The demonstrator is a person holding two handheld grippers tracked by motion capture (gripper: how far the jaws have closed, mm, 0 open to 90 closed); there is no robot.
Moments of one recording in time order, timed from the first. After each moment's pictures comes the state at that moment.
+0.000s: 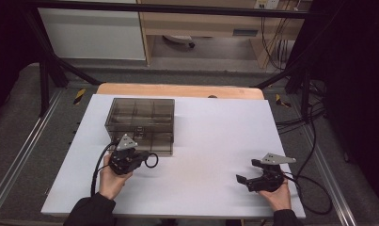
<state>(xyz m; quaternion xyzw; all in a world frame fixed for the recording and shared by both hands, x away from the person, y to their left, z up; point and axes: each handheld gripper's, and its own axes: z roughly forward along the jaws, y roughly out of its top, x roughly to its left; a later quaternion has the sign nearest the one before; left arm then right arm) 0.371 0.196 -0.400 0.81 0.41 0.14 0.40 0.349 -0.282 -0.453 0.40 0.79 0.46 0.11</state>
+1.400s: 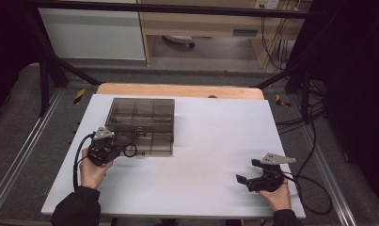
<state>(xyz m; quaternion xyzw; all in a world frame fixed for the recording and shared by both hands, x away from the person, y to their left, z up) 0.397 0.256 -0.399 0.77 0.47 0.18 0.38 0.349 -0.282 -0.453 0.40 0.79 0.46 0.11</state>
